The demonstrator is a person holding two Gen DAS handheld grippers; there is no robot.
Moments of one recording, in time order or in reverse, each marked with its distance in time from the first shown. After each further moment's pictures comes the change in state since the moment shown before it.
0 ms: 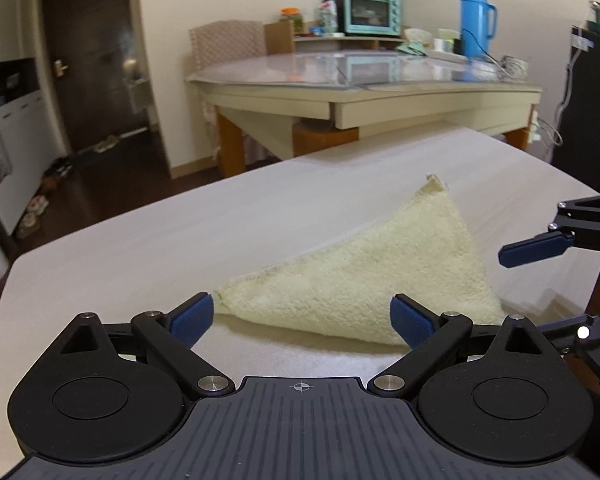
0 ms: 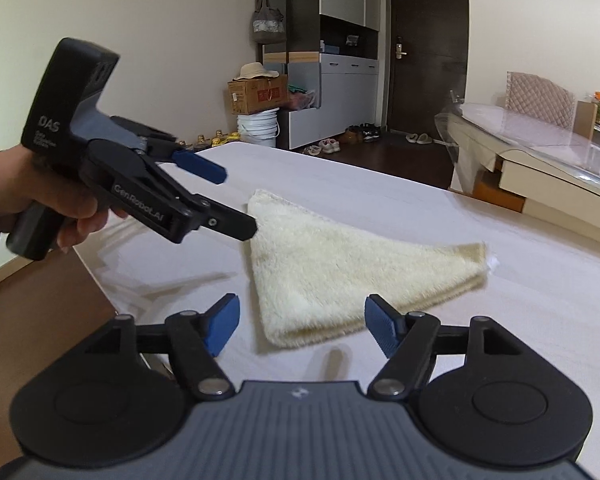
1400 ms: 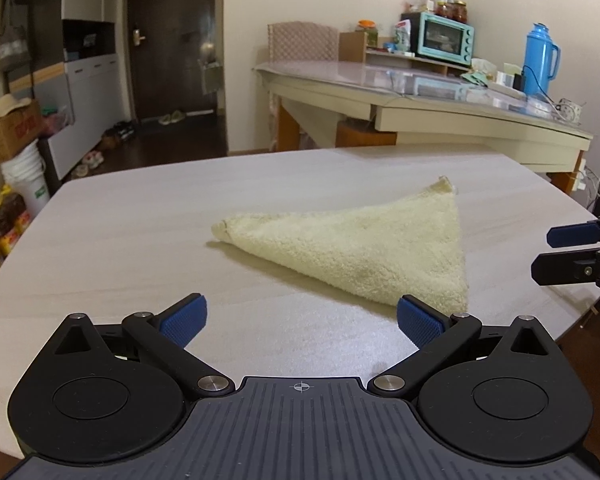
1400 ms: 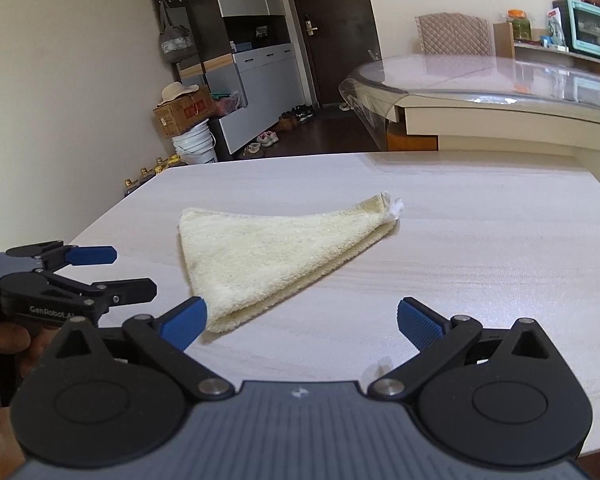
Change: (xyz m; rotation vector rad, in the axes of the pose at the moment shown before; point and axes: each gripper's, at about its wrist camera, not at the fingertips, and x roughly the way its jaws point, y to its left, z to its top) left arm -0.026 -0.032 -0.033 -0.197 -0.021 0.130; right arm -0.021 -0.048 -0.005 0.302 0.031 -0.090
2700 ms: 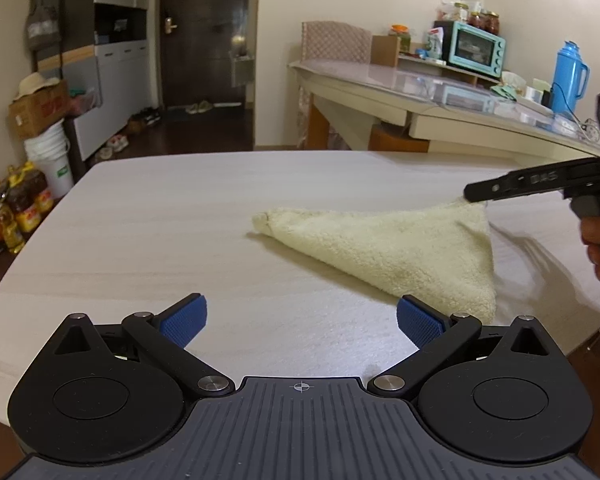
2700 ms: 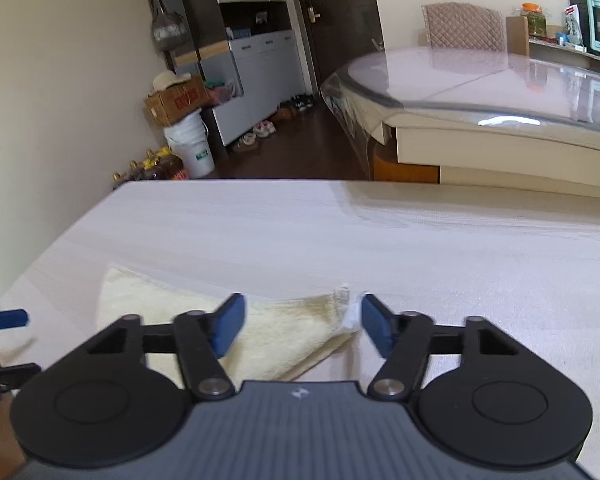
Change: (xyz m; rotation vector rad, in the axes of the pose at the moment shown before) left arm -0.011 0.021 -0.005 -0.084 0.002 0.063; right arm 0.092 -0.041 0.072 -0.023 0.057 -0.002
